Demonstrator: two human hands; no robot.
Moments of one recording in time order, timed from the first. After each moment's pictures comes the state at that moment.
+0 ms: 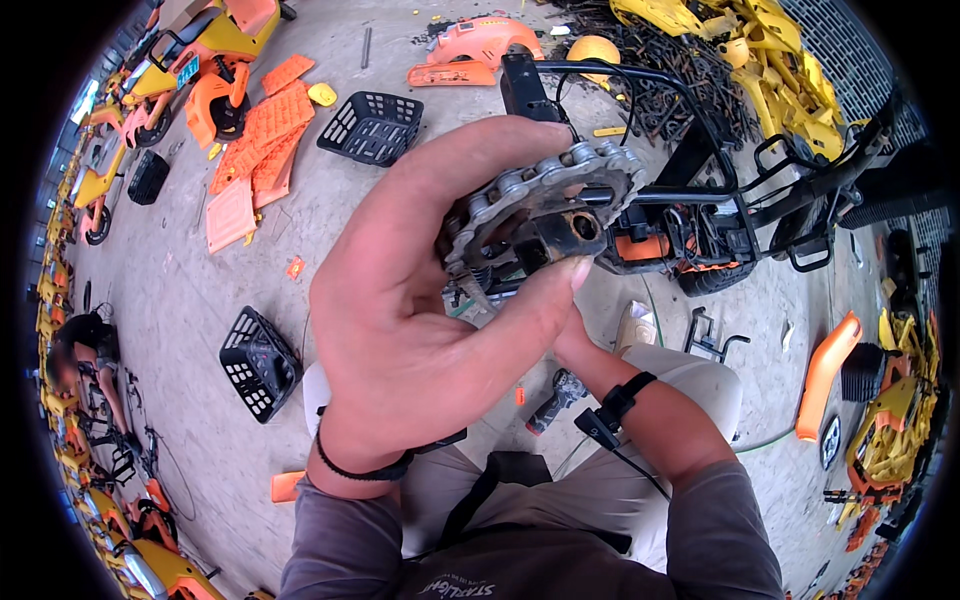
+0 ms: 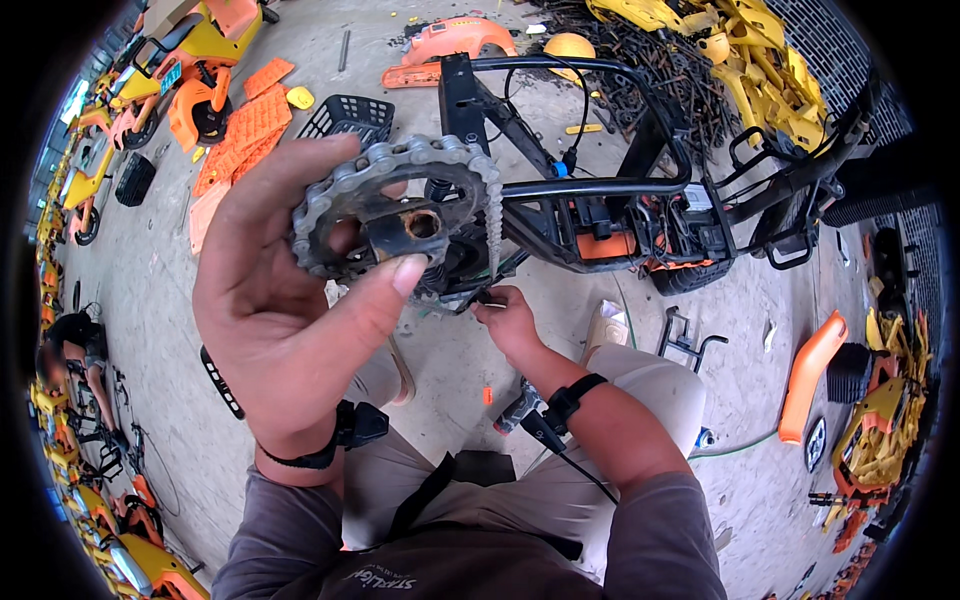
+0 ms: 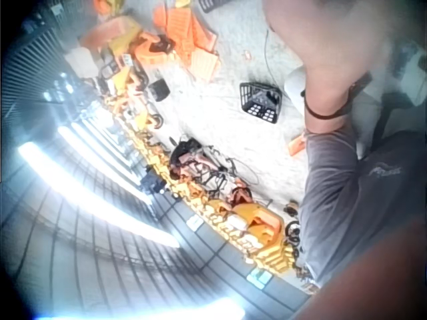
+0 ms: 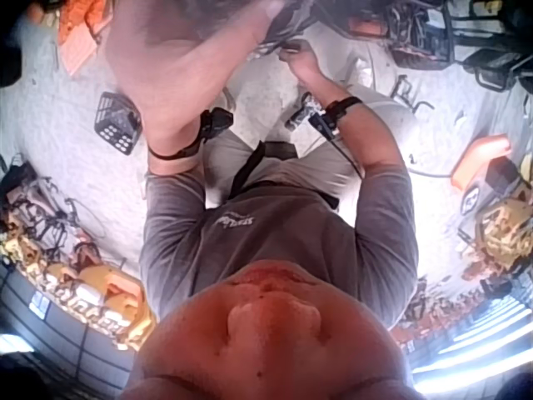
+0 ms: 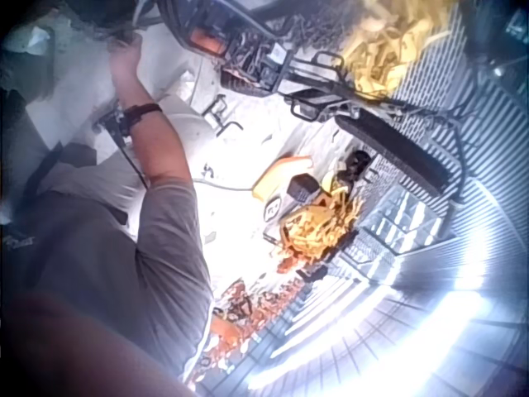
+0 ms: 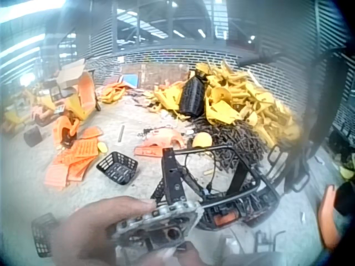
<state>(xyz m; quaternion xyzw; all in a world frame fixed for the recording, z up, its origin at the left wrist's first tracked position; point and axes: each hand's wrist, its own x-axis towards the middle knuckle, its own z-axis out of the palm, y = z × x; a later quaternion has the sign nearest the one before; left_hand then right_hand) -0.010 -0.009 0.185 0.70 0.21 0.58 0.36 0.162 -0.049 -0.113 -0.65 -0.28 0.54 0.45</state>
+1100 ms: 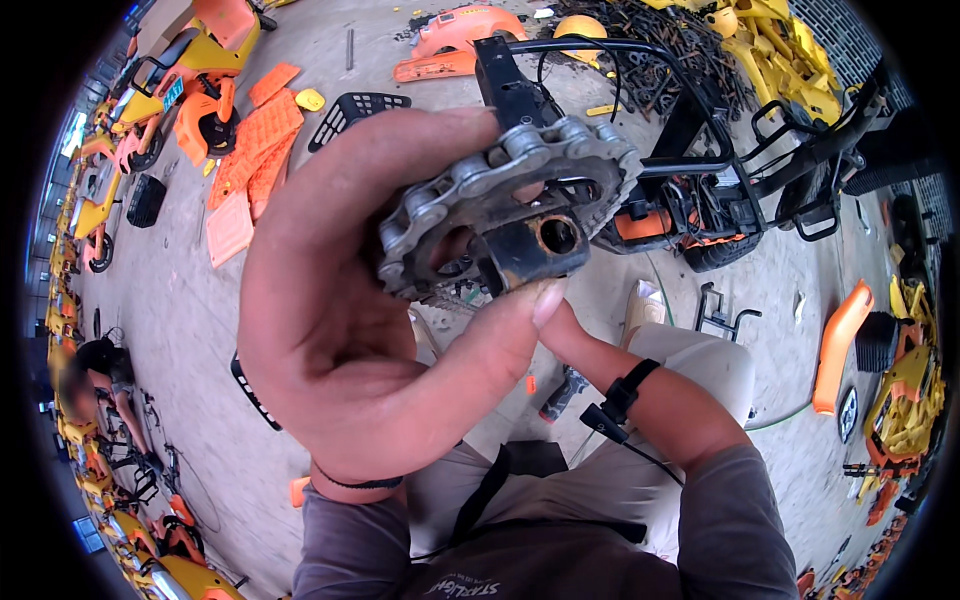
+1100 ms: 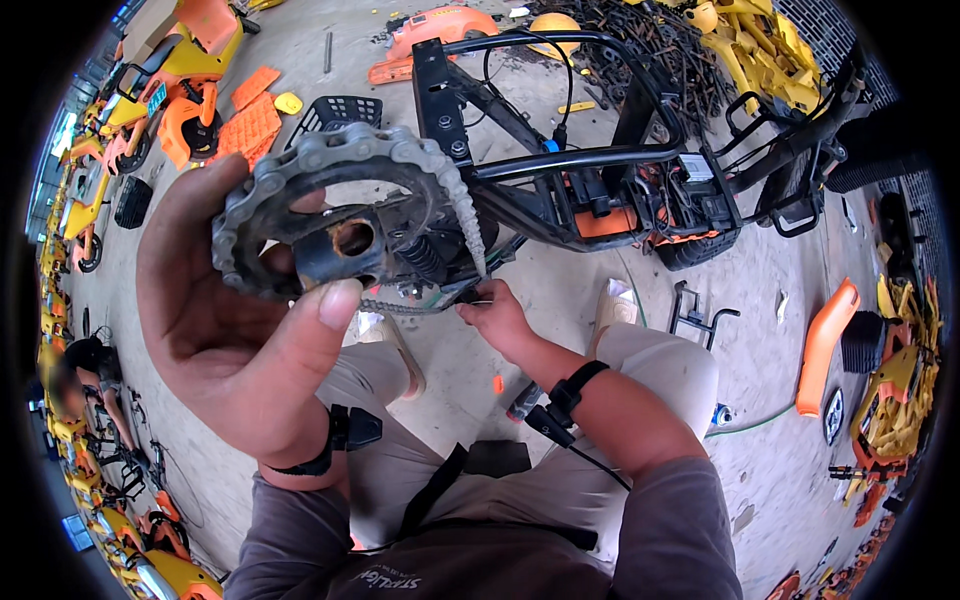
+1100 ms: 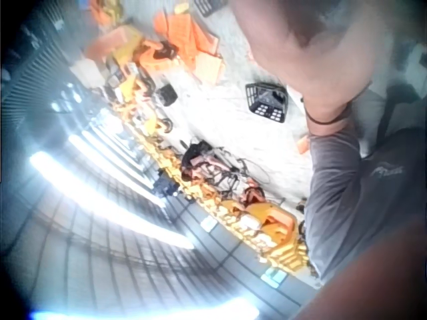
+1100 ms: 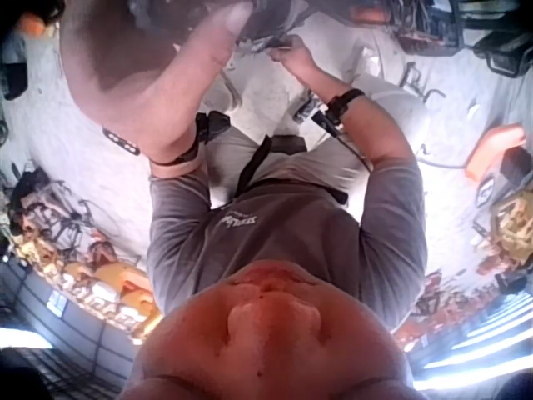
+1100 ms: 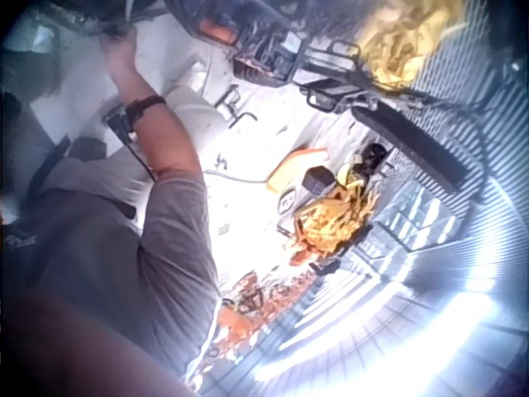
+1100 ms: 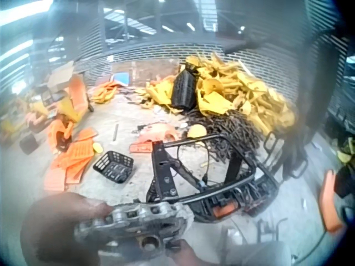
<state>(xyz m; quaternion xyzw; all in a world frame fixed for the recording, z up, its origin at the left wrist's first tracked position) -0.014 -0.018 0.189 0.69 0.24 0.58 0.35 0.152 -0.052 -0.122 -0.60 -0.35 0.59 0.41</state>
